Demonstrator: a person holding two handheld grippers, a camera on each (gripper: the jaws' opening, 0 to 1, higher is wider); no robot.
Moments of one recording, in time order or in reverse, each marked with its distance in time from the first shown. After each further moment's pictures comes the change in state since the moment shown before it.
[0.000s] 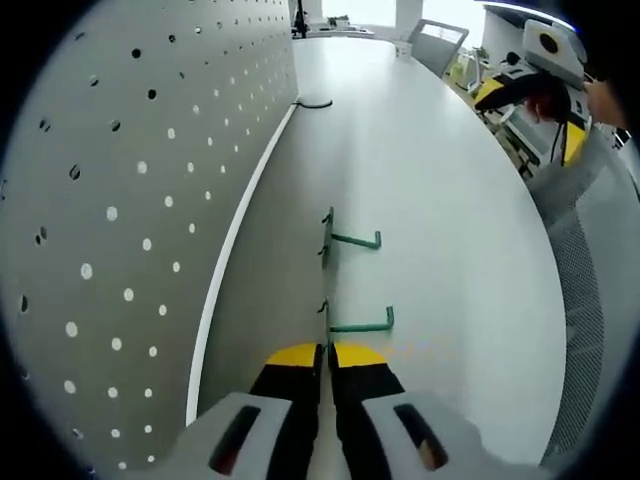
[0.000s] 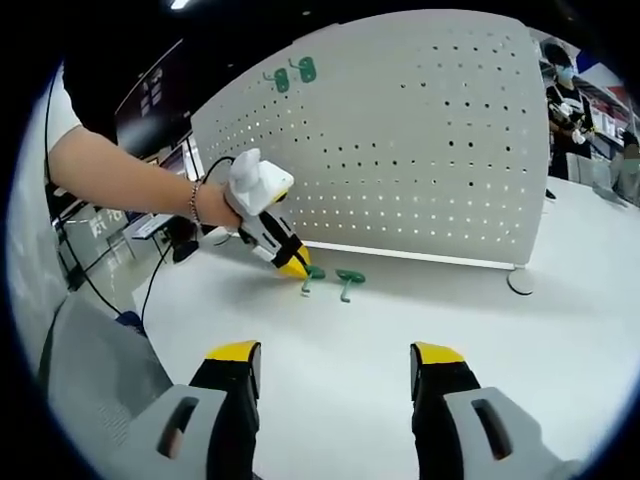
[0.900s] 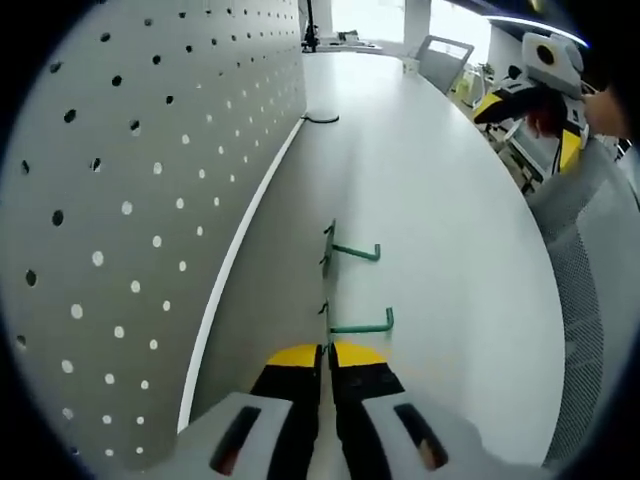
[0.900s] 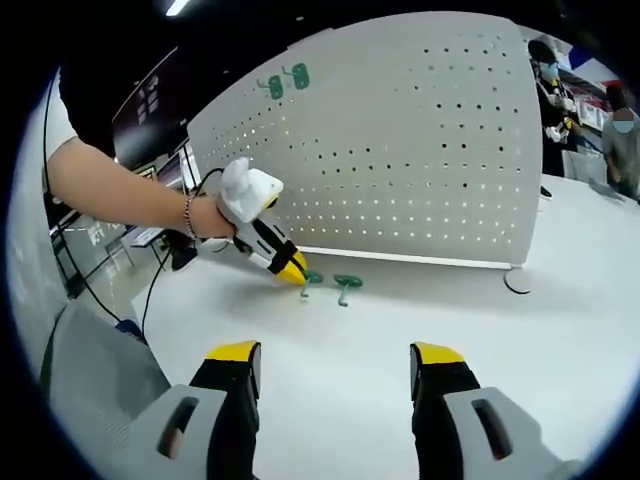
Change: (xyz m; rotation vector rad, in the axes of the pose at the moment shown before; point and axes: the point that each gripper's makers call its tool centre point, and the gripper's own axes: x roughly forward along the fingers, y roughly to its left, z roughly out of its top) left arm -0.004 -0.001 0.006 -0.049 -0.090 0.019; right arm -0.002 -0.002 0.003 0.019 -0.025 -0.007
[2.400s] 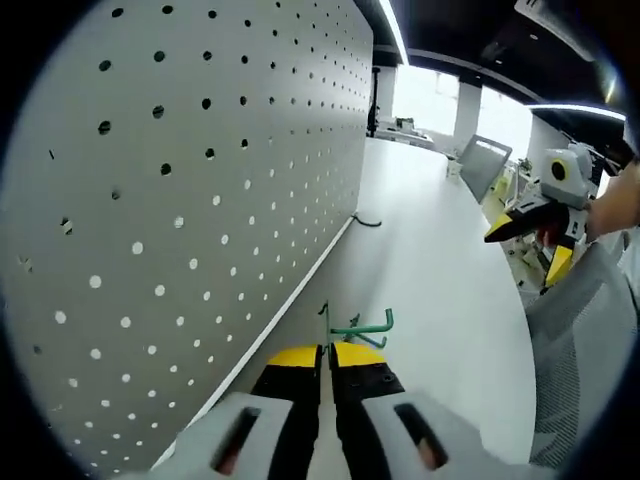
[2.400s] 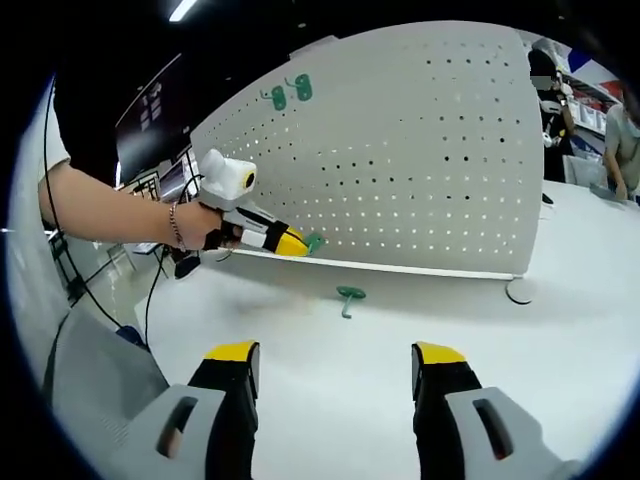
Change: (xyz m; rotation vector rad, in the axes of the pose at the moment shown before) left arm -0.056 0.013 0.051 -0.247 -0.364 0.108; right arm -0.002 0.002 0.013 -0.001 -0.038 0.009
